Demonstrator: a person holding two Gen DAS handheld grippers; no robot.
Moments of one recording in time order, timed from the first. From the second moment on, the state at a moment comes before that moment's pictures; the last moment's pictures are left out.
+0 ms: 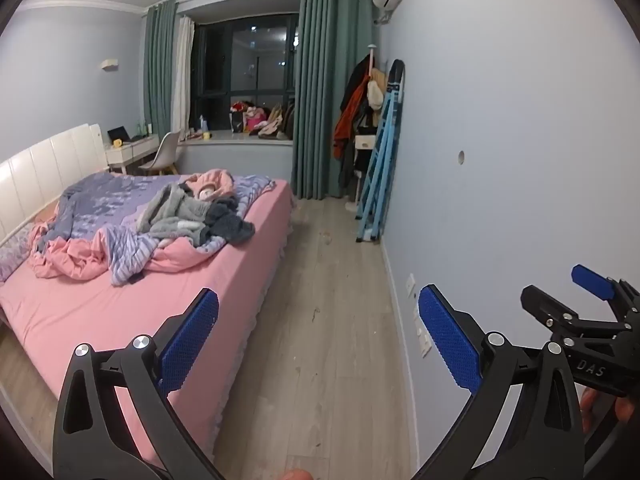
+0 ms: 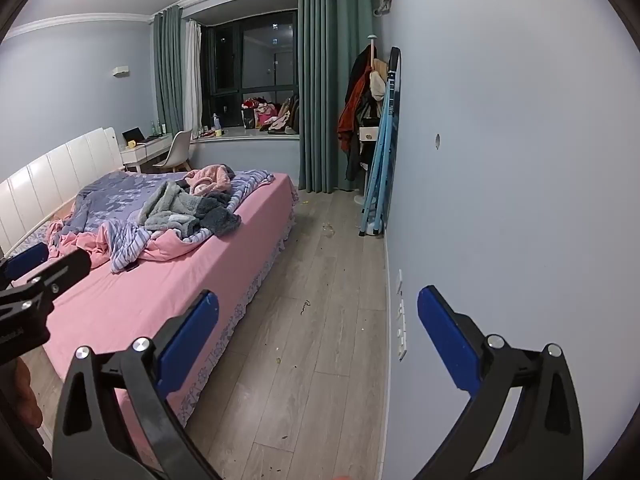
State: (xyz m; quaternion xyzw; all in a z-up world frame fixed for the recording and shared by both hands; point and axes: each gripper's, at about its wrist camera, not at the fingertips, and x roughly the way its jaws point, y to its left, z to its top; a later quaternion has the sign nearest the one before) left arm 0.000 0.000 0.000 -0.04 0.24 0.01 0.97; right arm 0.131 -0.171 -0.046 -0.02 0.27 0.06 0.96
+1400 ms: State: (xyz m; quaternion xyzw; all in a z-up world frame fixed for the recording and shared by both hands) left arm 0.041 0.048 -0.020 -0.02 0.28 -0.01 0.96; right arm 0.144 -0.134 -0.051 -0.01 0.29 0.04 0.96
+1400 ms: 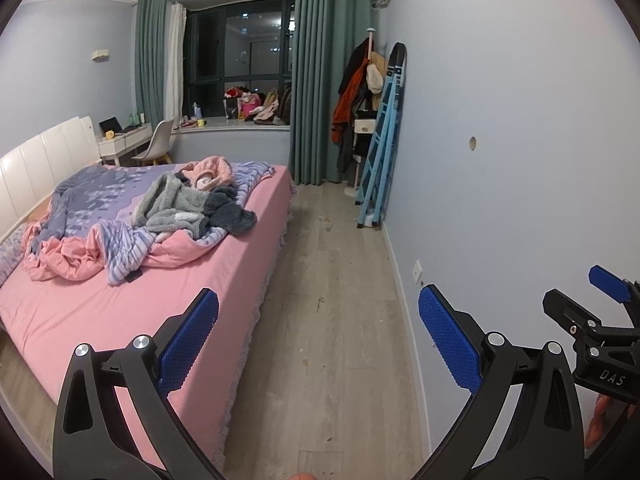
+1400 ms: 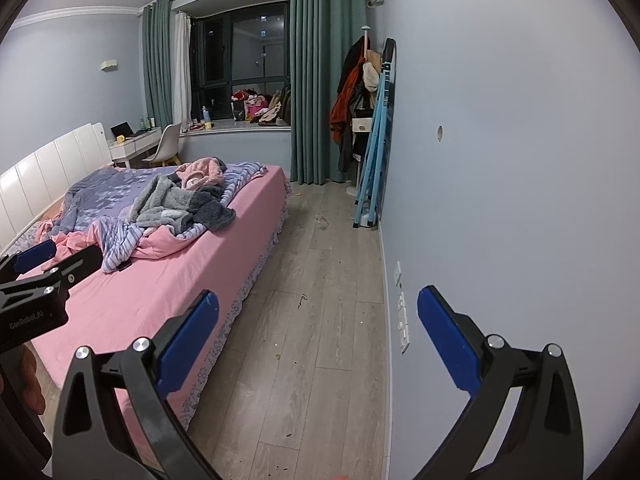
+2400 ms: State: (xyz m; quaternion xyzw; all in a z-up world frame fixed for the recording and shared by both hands) left arm 0.020 0.028 -0.015 -0.02 0.29 0.01 0.96; right arm 0.143 -0.134 -0.045 -0.03 0.29 0.09 0.95
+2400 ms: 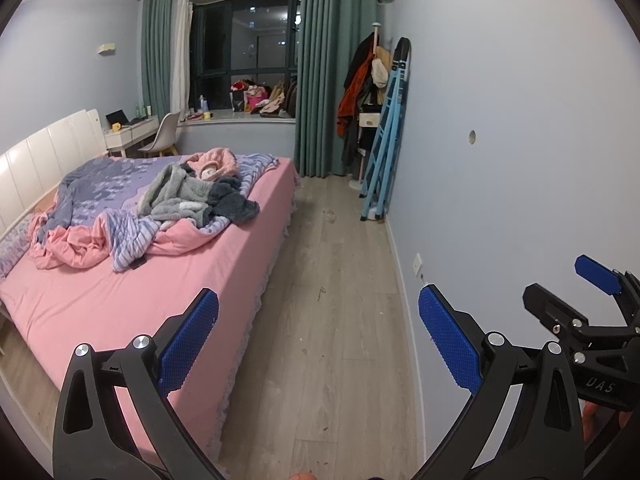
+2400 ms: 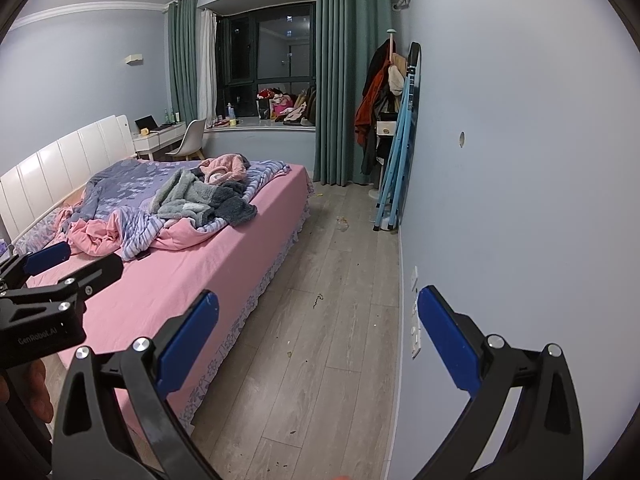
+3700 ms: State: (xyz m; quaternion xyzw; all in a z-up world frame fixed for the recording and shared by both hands) left arm 0.063 0.090 -0.032 -0.02 0.32 0.01 0.95; right arm 0.171 -0.077 -0.059 -0.03 0.31 0.07 0.95
